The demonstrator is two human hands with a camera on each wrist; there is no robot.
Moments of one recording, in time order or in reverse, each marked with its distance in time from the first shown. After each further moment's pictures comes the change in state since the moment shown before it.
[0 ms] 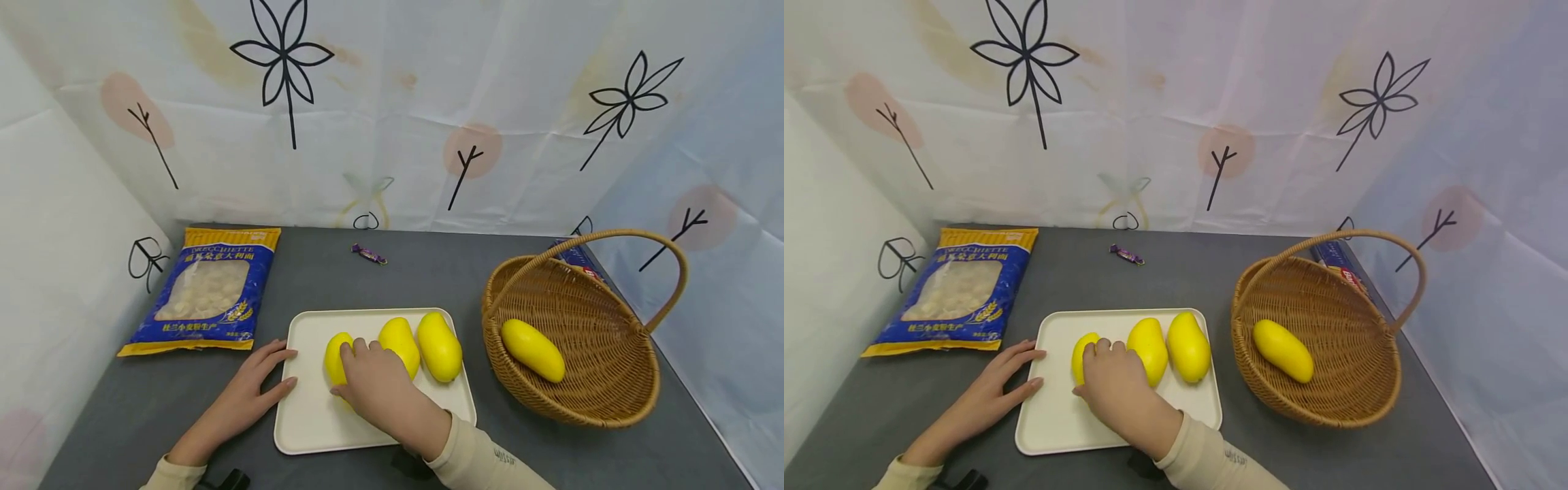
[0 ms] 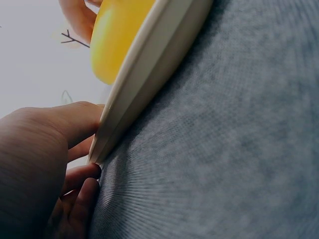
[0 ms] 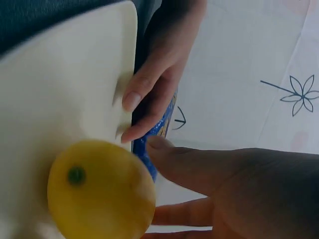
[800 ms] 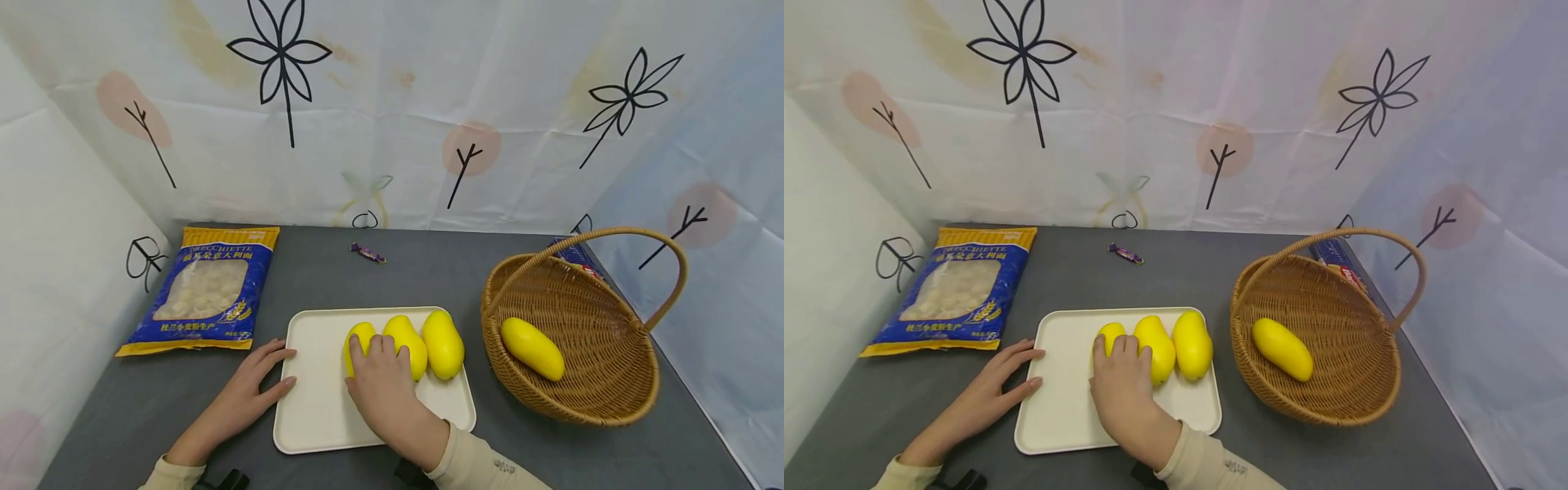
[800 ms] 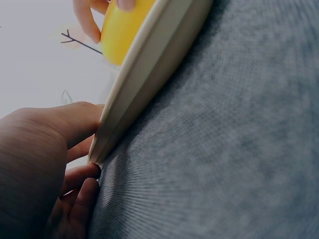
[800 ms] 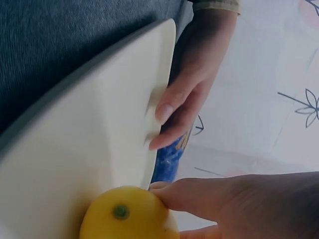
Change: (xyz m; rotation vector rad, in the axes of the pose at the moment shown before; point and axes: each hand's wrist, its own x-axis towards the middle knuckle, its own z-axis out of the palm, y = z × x) left_hand 0.001 -0.002 0.000 0.003 -0.009 -0.001; right_hand -0.005 -0.001 0.026 -0.151 0.217 0.157
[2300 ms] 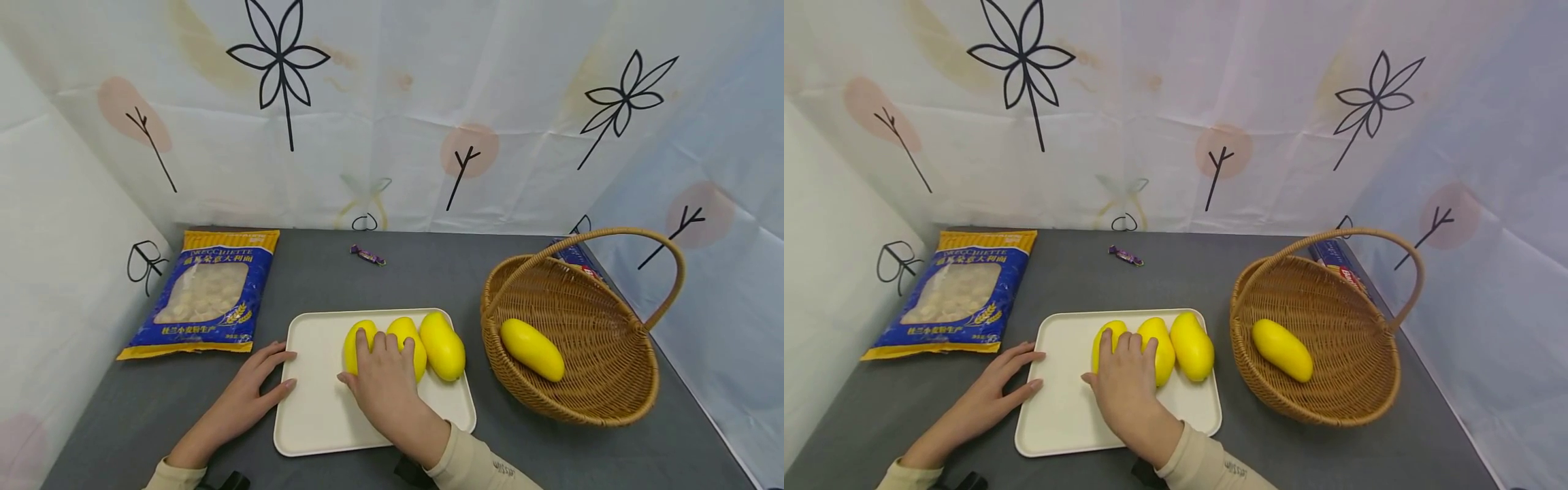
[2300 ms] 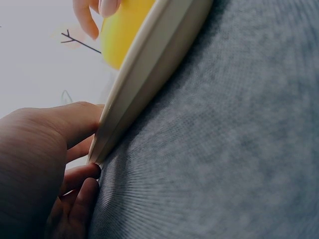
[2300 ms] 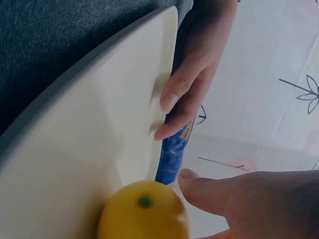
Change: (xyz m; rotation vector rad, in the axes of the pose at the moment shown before) left_hand 0.000 -0.004 0.004 0.007 0.026 0.026; right_hand 0.005 0.004 0.003 0.061 -0.023 0.050
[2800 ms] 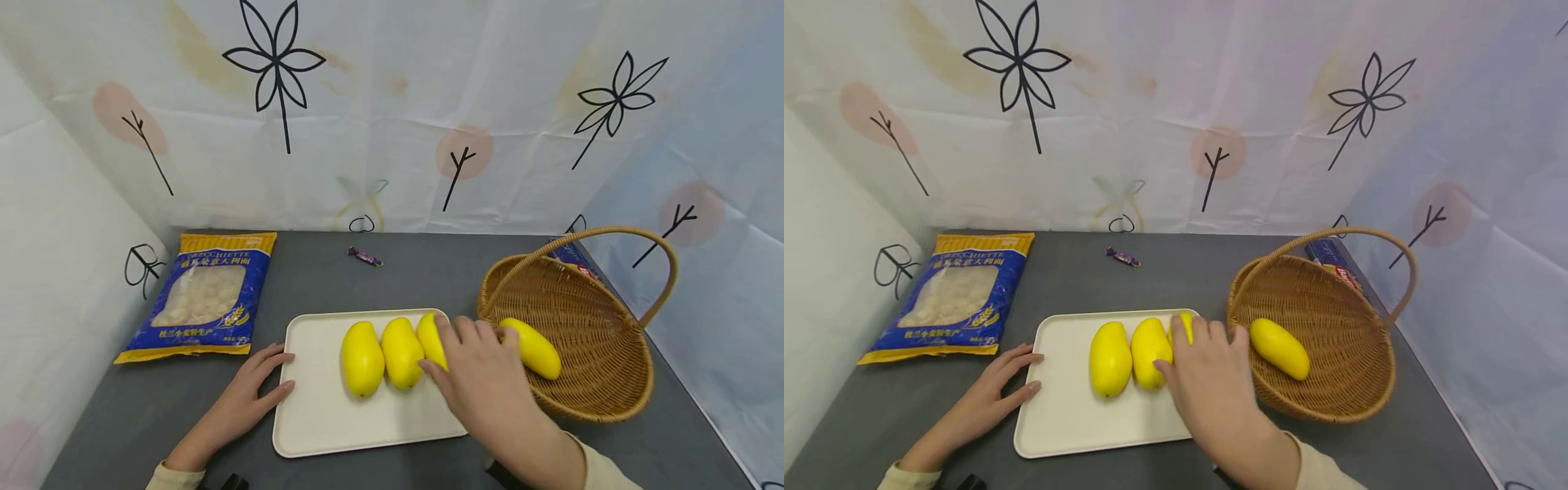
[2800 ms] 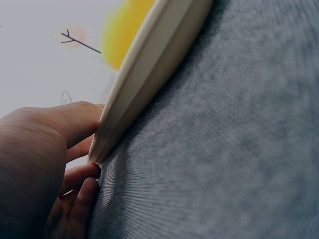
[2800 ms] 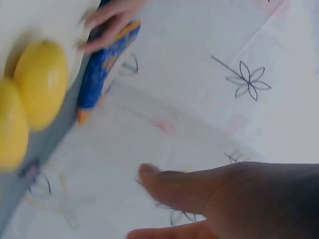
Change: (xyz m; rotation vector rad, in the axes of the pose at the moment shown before) left_hand 0.000 0.000 0.001 -0.003 -0.012 -0.018; right_hand -0.057 0.095 -0.090 -0.006 0.192 0.004
